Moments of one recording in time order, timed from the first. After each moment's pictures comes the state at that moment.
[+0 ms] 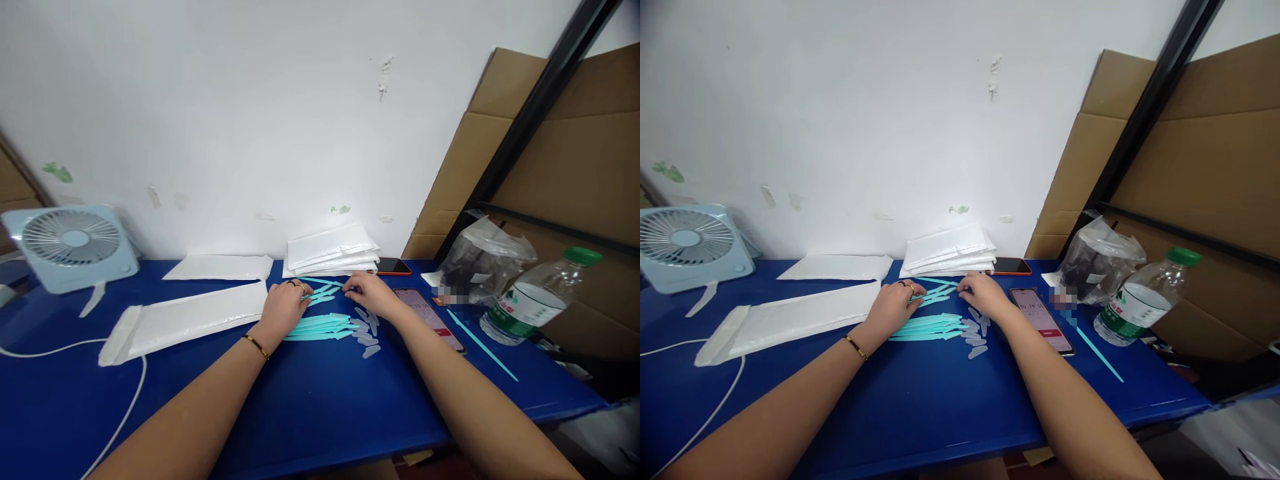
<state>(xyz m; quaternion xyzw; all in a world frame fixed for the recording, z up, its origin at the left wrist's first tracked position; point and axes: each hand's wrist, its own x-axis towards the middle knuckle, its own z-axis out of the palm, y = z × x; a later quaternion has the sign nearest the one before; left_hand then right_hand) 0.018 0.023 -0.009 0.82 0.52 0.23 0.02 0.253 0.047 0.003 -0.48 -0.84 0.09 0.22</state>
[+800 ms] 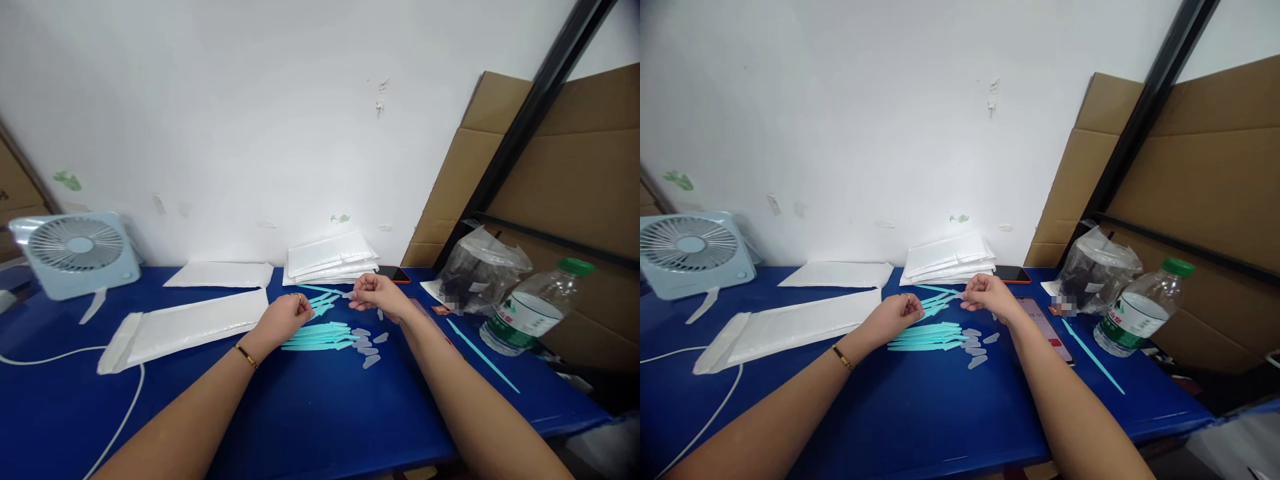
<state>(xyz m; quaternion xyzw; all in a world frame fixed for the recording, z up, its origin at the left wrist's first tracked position) 0.011 0.015 -0.003 0.79 0.52 0.22 0.22 0.261 0.039 0.014 -0.47 -0.63 0.50 0.37</state>
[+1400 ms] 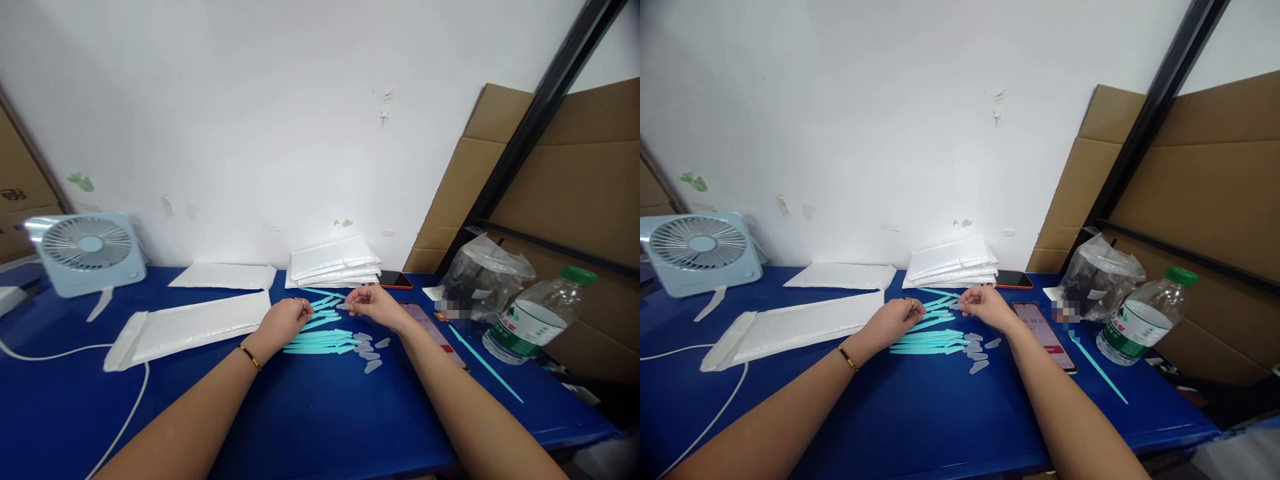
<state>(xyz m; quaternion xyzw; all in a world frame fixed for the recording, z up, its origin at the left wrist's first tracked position) 0.009 0.014 -0.002 0.82 0.51 0.20 0.14 0.257 0.048 -0.004 -0.46 -0.71 0.43 0.32</state>
